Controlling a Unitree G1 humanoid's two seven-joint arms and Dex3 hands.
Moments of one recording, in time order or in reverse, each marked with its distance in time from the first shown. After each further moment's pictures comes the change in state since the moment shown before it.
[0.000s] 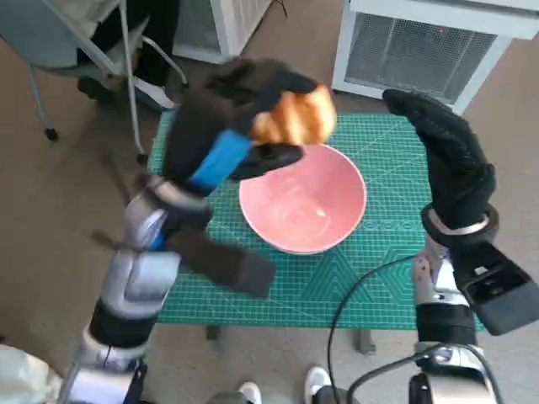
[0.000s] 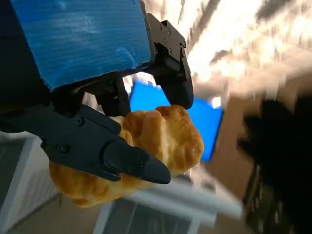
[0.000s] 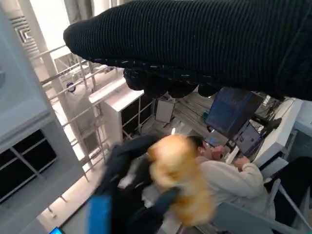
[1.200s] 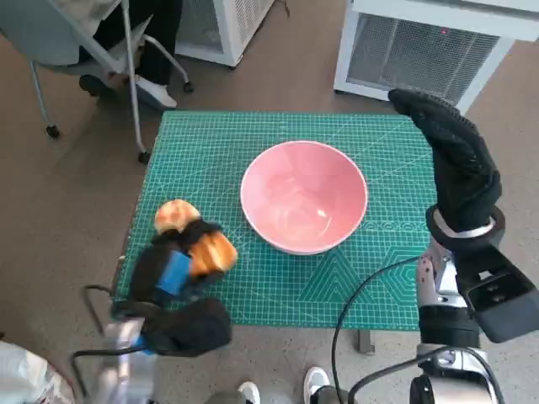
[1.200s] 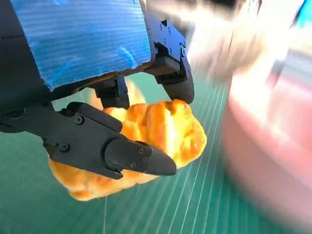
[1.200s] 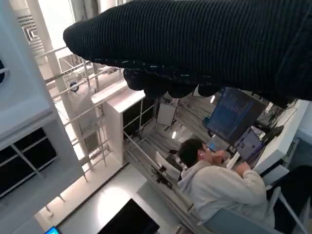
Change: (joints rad) left arm 0.802 0.072 0.139 -0.545 0.079 0.437 -0.060; right arm 0.013 -0.010 -0.008 -0.028 -0.027 -0.007 -0.023
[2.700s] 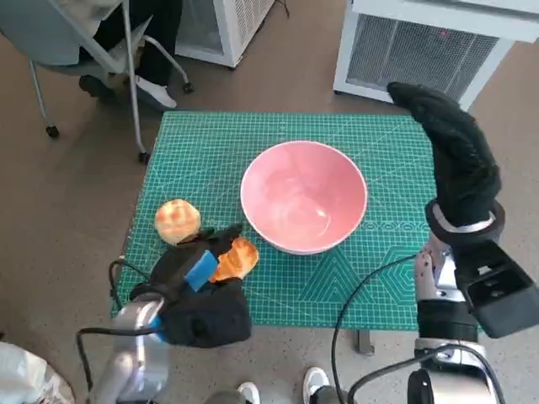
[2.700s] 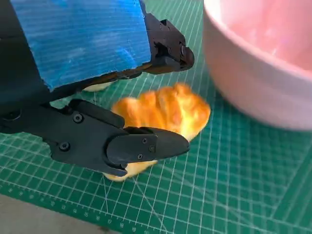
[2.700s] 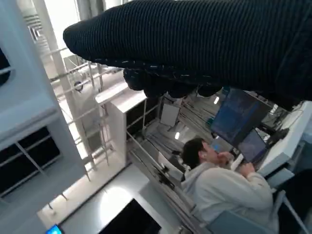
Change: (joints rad) left arm -0.157 0.033 -0.251 0.146 0.106 0.234 -0.348; right arm -0.031 0.003 -0.015 0.013 -0.019 -0.010 0.003
